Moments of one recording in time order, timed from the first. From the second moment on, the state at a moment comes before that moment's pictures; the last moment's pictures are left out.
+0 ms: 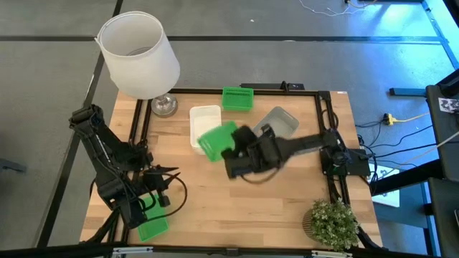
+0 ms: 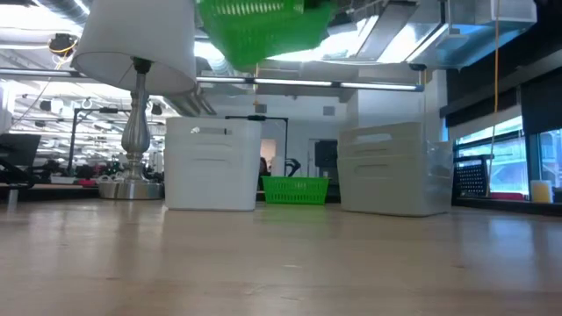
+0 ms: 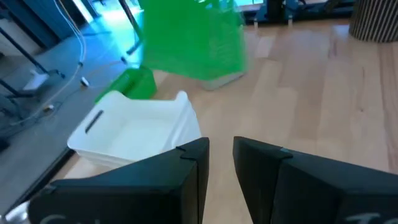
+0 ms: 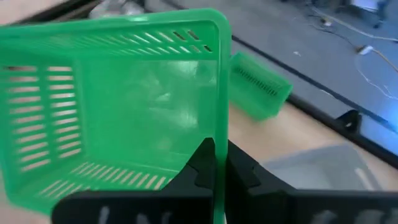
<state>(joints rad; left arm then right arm) -1.00 1.37 1.16 -1.22 -1.19 -1.21 0.31 2.09 2.29 -1.57 0.87 1.15</state>
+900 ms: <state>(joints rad) -0.82 1.37 1.16 -1.25 -1.12 -1.09 -0.53 2.02 2.15 -1.10 0.32 0.71</state>
